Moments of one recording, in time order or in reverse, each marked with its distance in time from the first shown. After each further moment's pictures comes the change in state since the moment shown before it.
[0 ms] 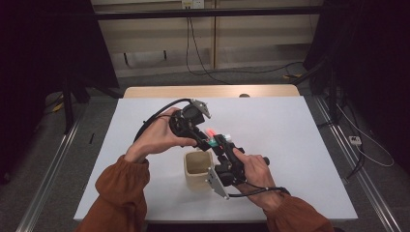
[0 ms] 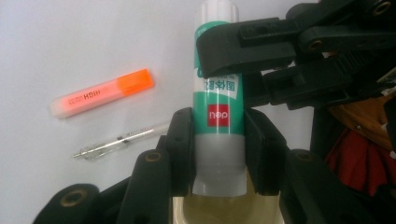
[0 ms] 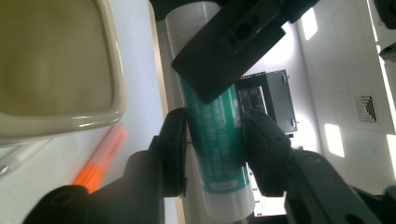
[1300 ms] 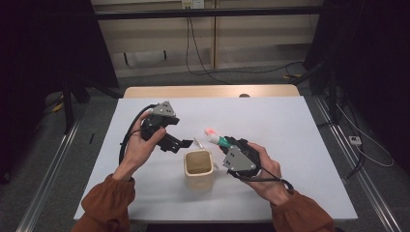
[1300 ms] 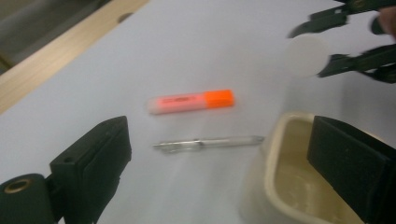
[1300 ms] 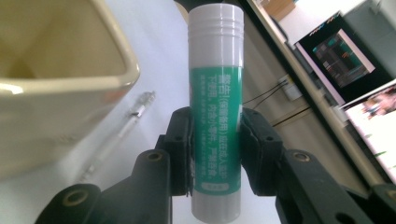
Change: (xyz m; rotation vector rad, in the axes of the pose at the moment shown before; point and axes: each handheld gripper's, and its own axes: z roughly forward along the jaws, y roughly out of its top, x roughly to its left) left arm 0.017 -0.088 -0.013 -0.362 0.318 -0.147; right arm -0.013 -0.045 0.009 0.013 0.264 0.522
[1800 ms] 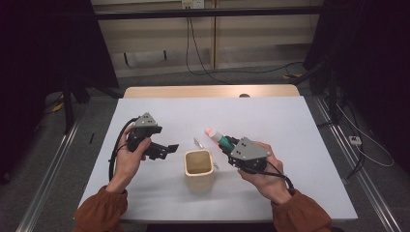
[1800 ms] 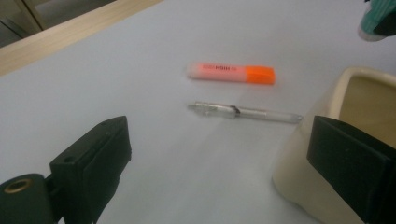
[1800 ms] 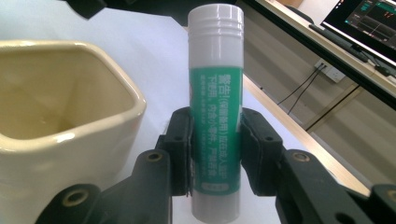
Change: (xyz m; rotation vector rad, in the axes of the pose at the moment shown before) left arm 0.012 -0.060 -0.008 -0.038 0.095 -0.128; right arm -0.012 -0.005 -0.003 -0.066 0.107 0.284
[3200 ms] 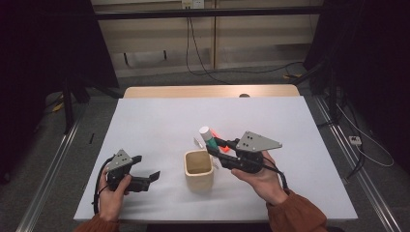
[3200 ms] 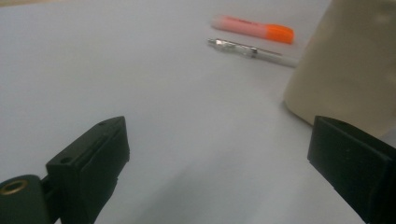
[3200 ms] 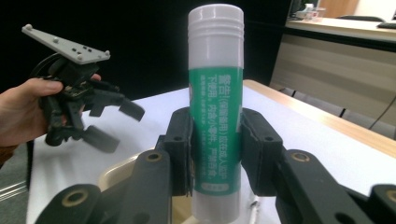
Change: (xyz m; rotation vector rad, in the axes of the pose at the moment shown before) left arm -0.017 -0.109 -0.032 -0.133 0.118 -0.126; right arm 0.004 0.018 -0.003 -0.218 0.248 0.347
